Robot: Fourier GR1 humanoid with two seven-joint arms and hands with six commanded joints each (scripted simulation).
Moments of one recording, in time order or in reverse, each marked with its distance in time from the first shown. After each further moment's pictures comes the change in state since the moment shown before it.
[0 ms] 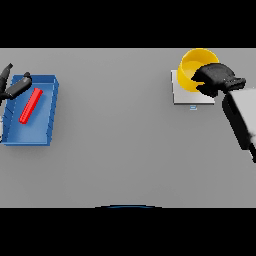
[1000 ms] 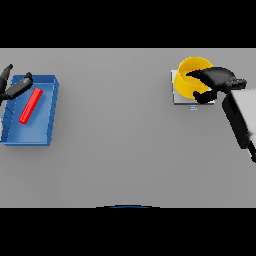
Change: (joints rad) left arm 0.007 -0.001 0.004 -0.003 0.009 -0.006 -0.006; right arm -0.011 0.014 -0.026 0.061 -0.021 0.071 0.007
